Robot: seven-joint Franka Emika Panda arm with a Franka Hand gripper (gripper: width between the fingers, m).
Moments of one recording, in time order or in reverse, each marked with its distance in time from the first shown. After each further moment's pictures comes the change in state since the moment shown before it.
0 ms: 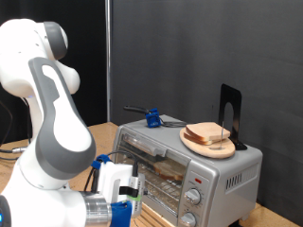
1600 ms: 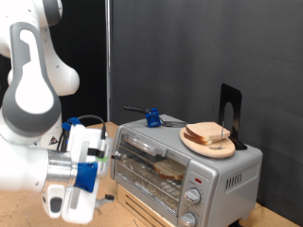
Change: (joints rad) arm -0.102 -0.342 -0.026 -0.460 0.204 0.086 -0.116
